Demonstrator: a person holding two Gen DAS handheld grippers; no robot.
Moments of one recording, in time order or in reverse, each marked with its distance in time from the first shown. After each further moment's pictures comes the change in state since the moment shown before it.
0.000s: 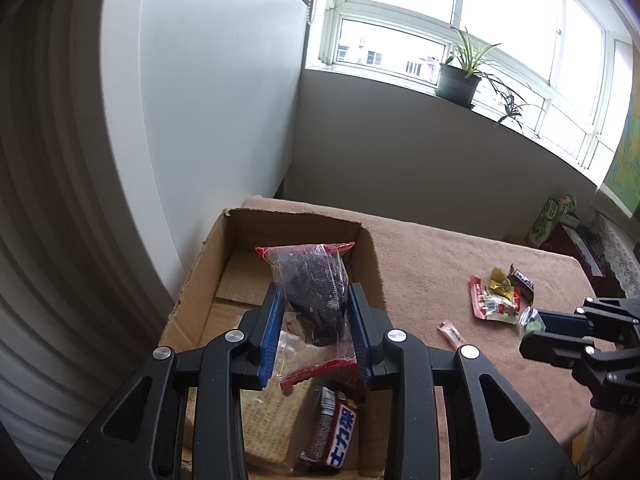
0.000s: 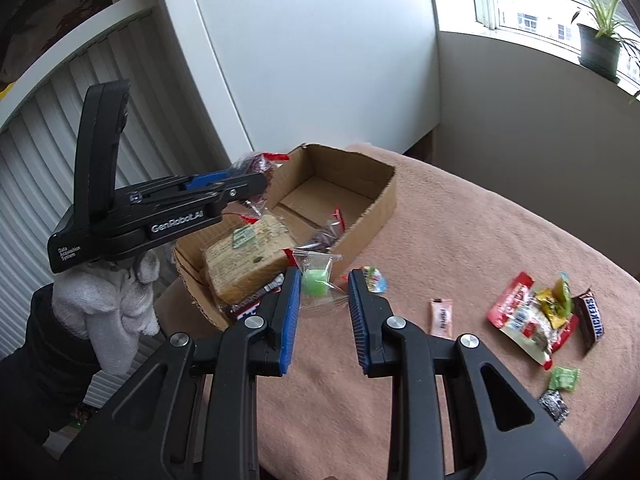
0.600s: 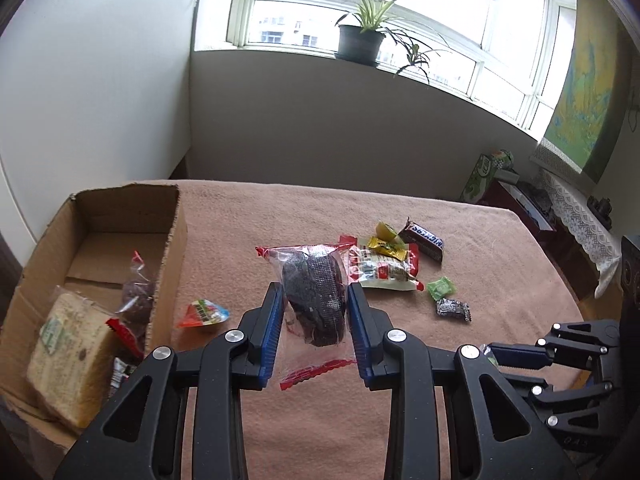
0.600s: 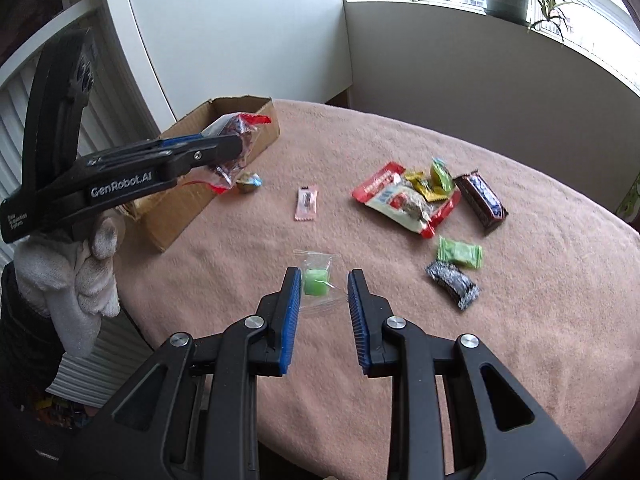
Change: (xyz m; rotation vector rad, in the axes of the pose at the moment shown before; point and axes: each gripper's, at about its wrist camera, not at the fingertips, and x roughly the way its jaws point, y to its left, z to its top) left arm 0.007 -0.126 -0.035 0.120 0.049 -0.212; right arm -0.087 -0.086 -0.090 0.110 0.026 -0.210
